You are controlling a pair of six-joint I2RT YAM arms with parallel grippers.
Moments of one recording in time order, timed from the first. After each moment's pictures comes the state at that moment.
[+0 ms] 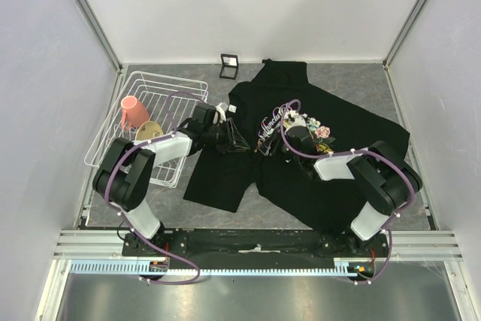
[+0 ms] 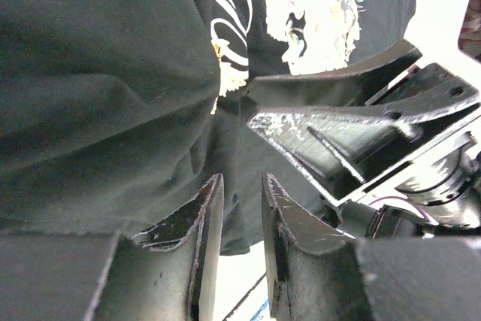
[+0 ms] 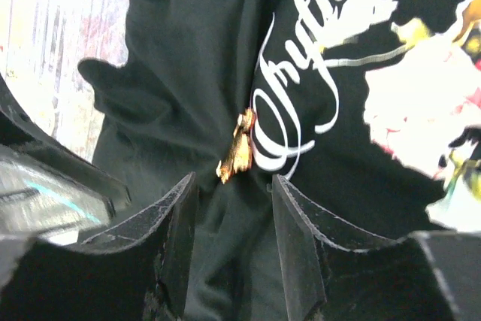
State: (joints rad) left arm -0.47 1.69 0.89 0.05 0.53 -0.80; right arm 0.61 1.68 0.58 0.61 -0.03 0.83
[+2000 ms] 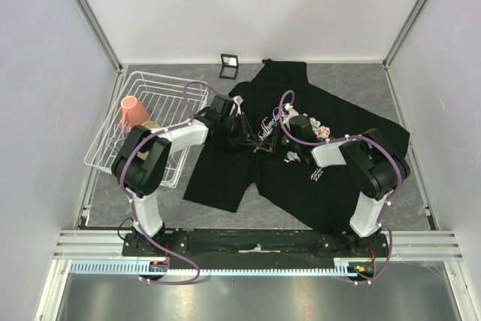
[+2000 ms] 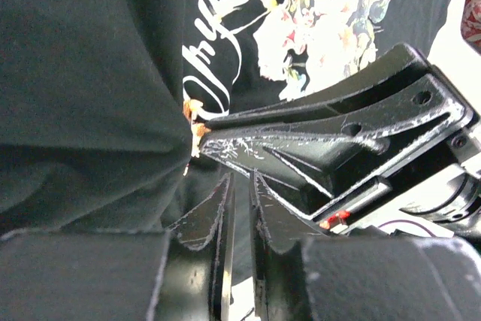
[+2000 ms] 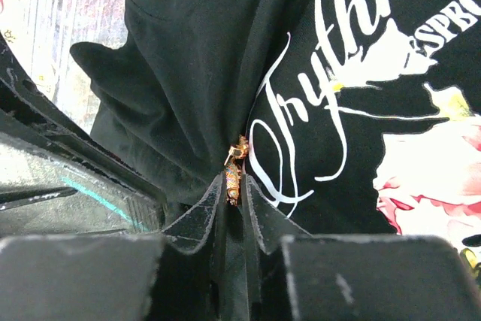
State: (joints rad) left arm -0.54 1.86 1.13 -0.08 0.45 -0.78; right arm 0.49 1.82 0.74 0.52 -0.32 0.71
